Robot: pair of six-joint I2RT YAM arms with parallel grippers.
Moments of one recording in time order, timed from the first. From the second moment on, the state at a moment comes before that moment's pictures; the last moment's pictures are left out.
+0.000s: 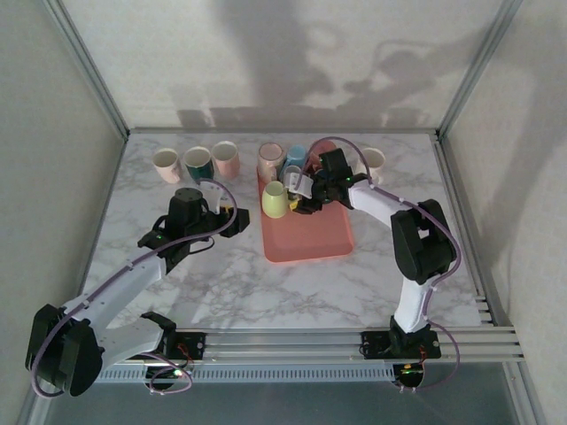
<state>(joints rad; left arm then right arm) -0.39 1.10 0.70 -0.12 0.31 -0.37 0.47 1.87 1.30 -0.27 -0.53 -0.98</state>
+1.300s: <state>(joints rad) -0.39 1.11 0.70 -0.13 0.31 -0.35 0.51 2.00 1.49 -0.49 -0.43 -0.88</state>
